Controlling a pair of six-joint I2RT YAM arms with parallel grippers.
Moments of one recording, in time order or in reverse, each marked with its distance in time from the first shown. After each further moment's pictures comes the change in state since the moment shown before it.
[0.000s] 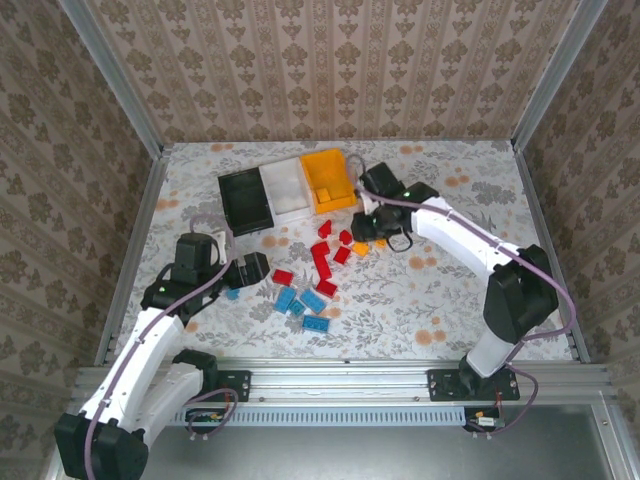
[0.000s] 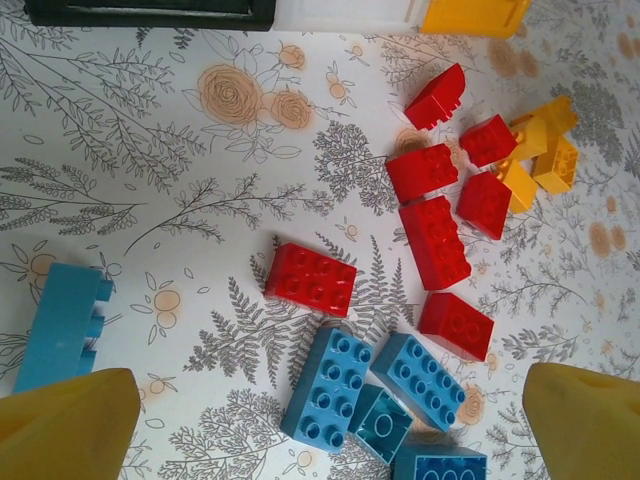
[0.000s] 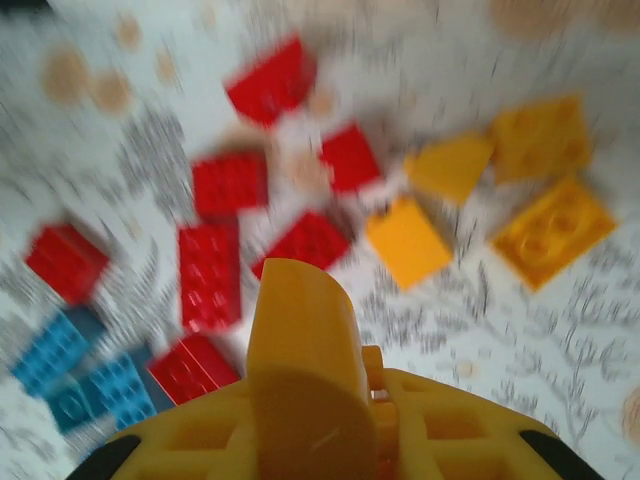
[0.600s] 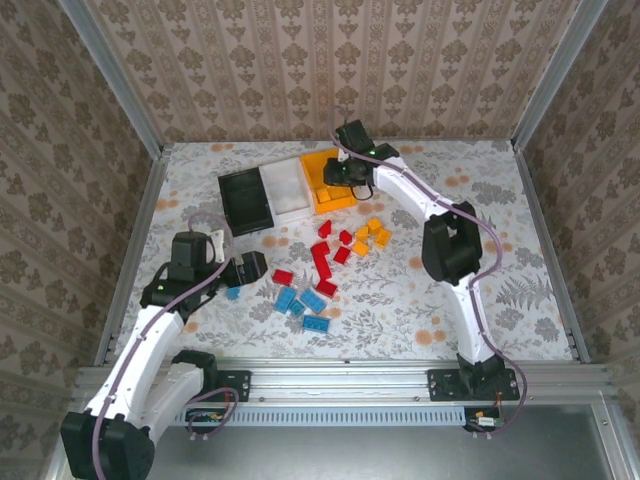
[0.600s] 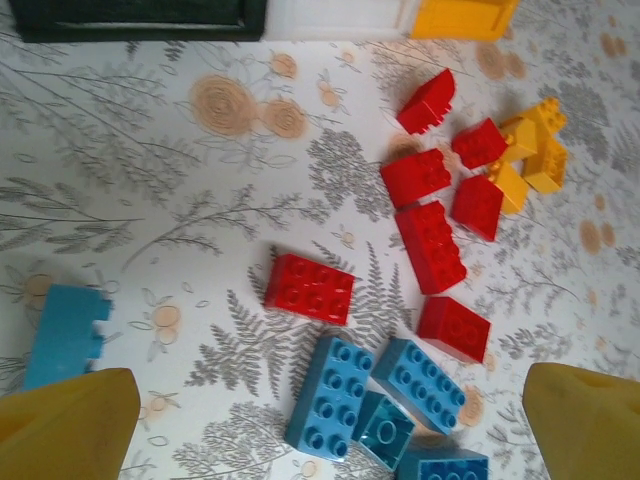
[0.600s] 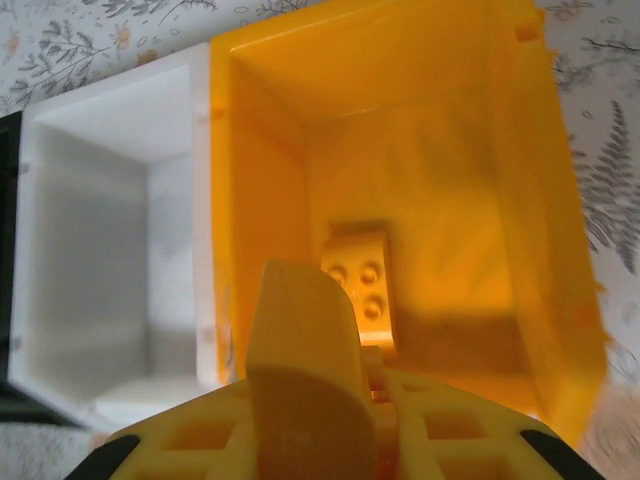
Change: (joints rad) left arm 0.057 0.020 -0.014 0.038 0.092 0.056; right arm -0.051 0.652 0.698 0.115 -0.005 0.086
